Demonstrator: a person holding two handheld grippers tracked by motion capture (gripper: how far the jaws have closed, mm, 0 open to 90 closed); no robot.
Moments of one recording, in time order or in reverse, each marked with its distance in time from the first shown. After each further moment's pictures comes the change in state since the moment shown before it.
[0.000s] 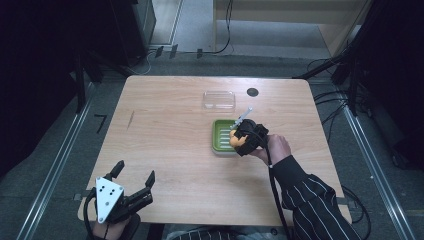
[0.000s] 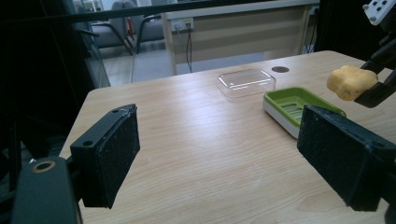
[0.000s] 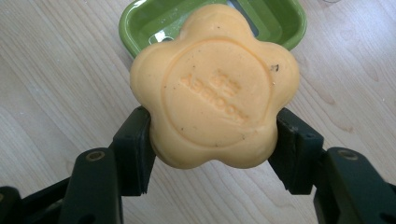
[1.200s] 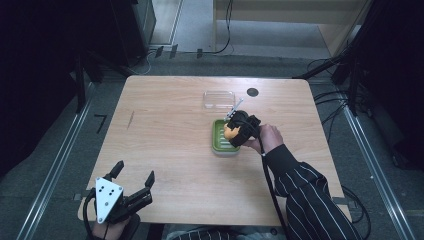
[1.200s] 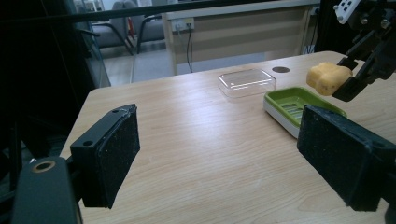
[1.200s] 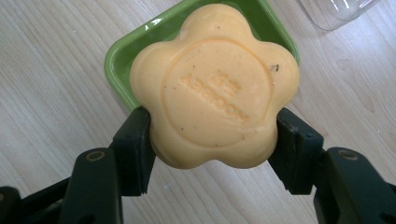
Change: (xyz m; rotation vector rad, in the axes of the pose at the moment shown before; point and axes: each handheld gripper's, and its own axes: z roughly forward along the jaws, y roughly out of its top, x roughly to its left) left arm 0.001 0.000 -0.001 0.000 0.000 0.000; right arm -0.013 0.030 0.013 0.020 0.022 -0.029
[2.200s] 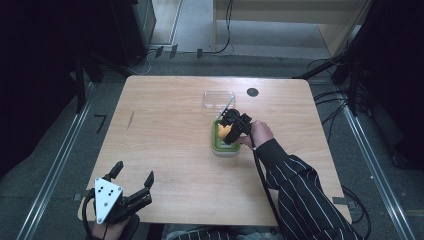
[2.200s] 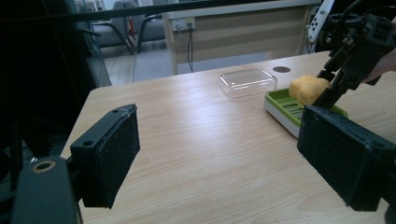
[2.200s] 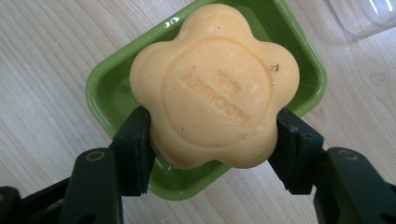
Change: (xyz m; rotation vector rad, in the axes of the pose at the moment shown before) left arm 0.001 0.000 -0.001 0.001 0.003 -0.002; right arm -0.004 0.021 0.032 0.067 0.040 0.008
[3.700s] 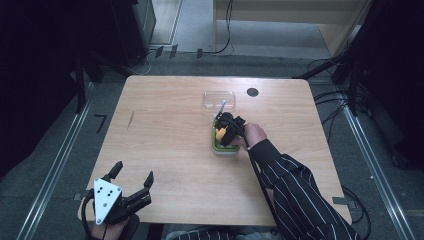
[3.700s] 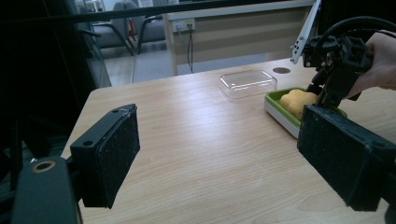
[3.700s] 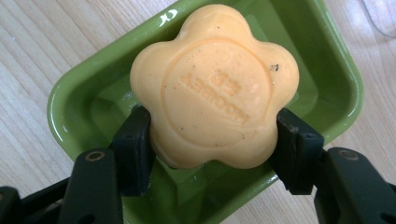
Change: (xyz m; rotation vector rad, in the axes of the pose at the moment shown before) left arm 0.000 0.000 -0.001 -0.006 -0.001 -0.003; right arm 0.005 0.009 0.029 0.059 -0.037 -0.035
